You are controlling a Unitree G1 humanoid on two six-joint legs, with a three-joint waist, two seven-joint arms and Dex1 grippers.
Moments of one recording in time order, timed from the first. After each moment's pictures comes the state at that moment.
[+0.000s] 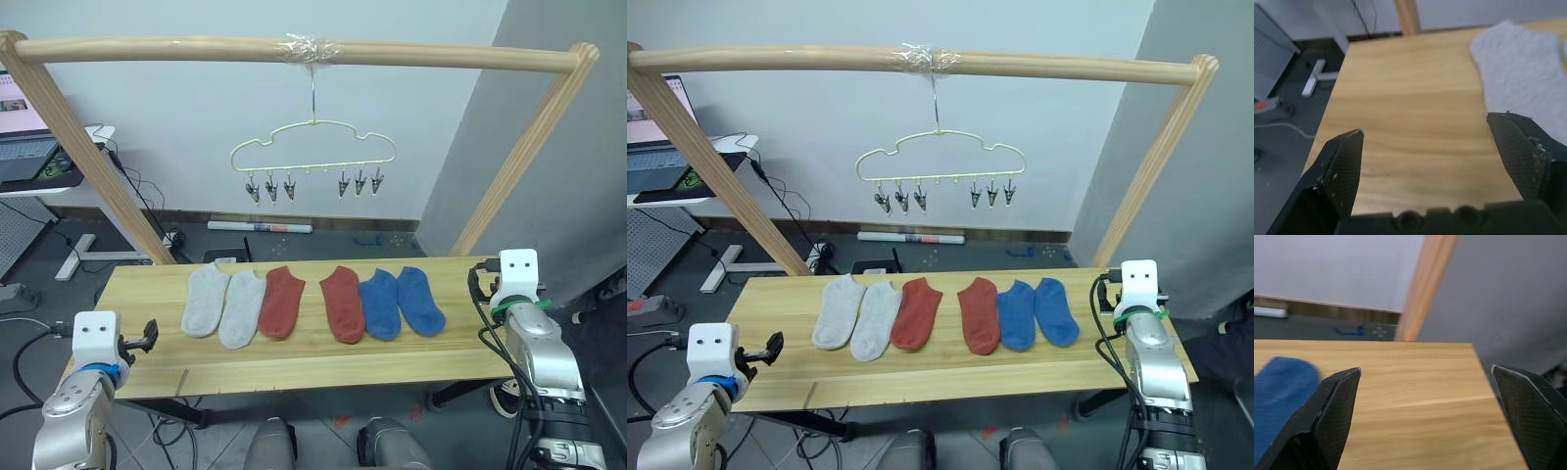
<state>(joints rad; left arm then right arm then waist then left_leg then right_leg) 0.13 0.47 0.48 0.02 -0.31 0.37 -0.25 -0.19 -0.32 -0.21 -0.01 0.02 0.52 0.08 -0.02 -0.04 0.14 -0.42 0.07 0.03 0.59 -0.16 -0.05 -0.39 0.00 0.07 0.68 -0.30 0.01</state>
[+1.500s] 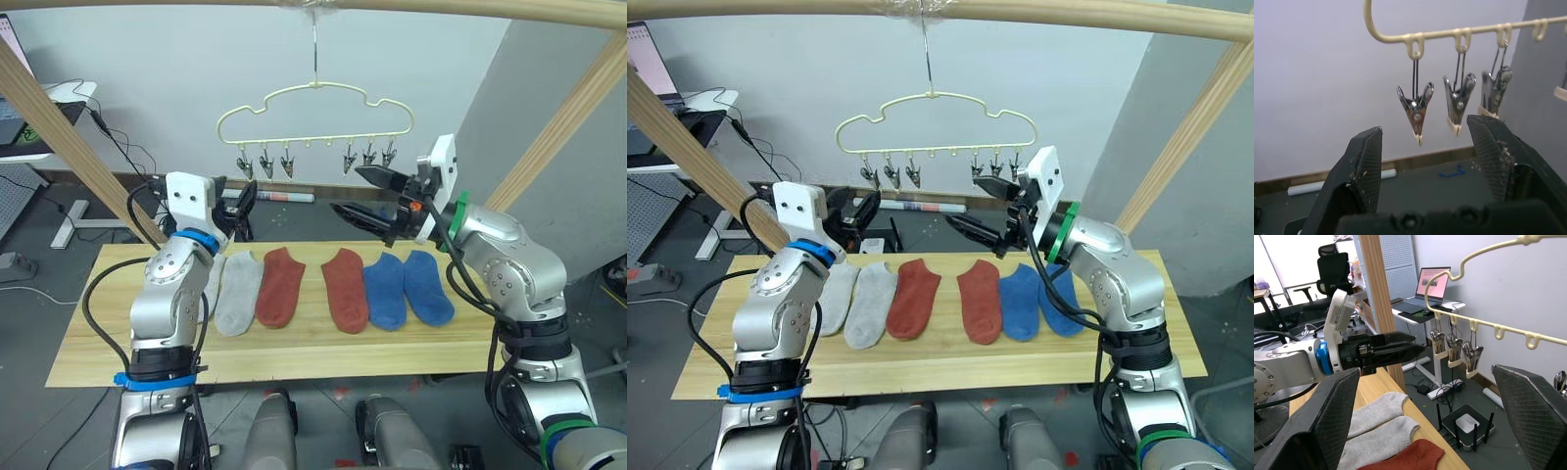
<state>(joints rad) -0.49 0.32 0.20 0.00 -0.34 0.32 -0.29 -0.66 -0.34 0.03 -0.21 0.53 0.63 0.73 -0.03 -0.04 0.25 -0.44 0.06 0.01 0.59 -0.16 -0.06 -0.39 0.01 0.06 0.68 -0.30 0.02</state>
